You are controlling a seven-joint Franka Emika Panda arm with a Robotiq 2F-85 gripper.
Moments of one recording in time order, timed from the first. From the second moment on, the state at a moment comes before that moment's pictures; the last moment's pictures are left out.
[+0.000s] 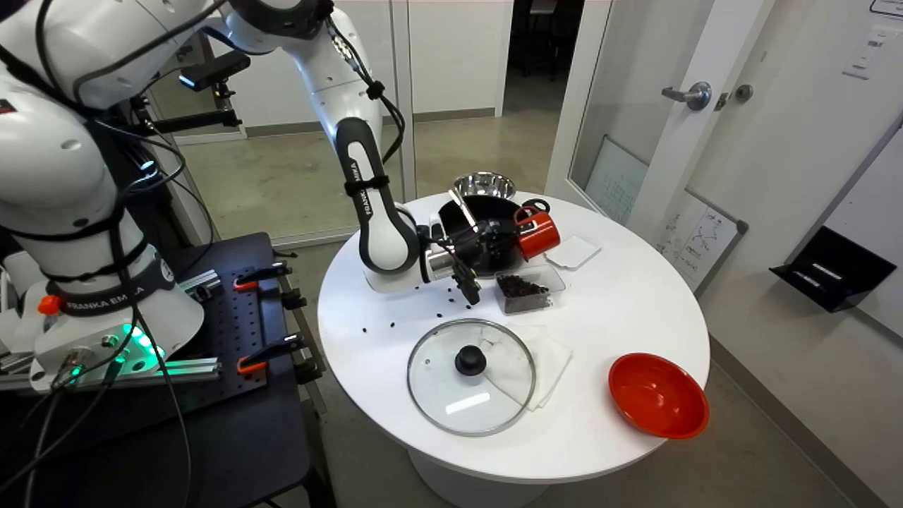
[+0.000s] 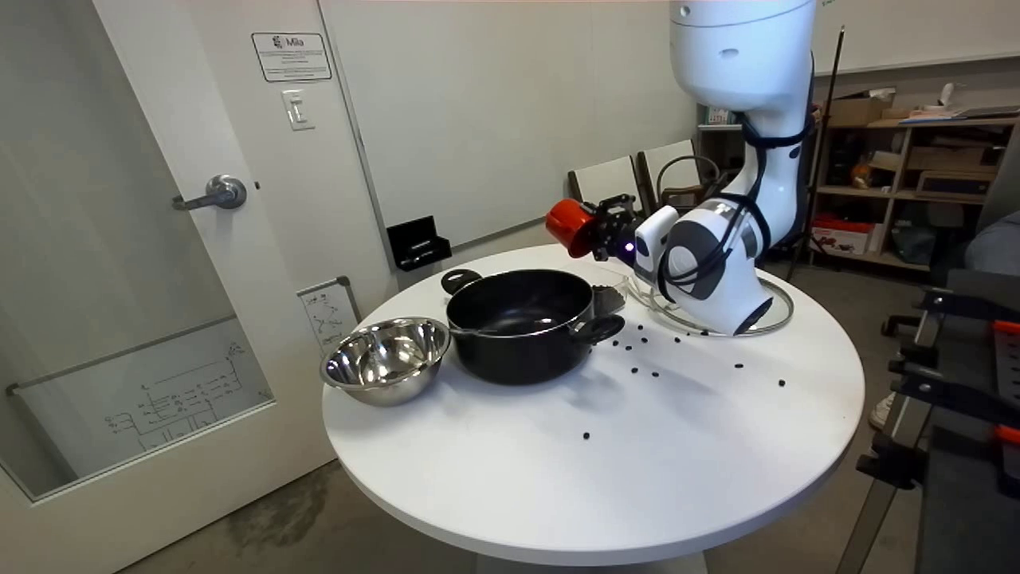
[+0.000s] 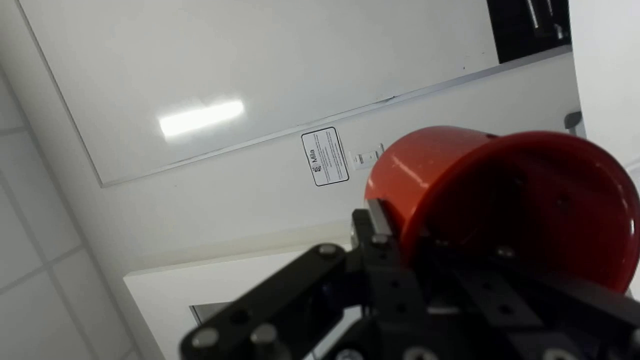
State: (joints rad) arm 0.49 1.03 -0.44 -2.11 -2.59 1.53 2.22
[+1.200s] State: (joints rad) arm 0.38 0.99 -0.32 -2.11 -2.60 1.37 2.04
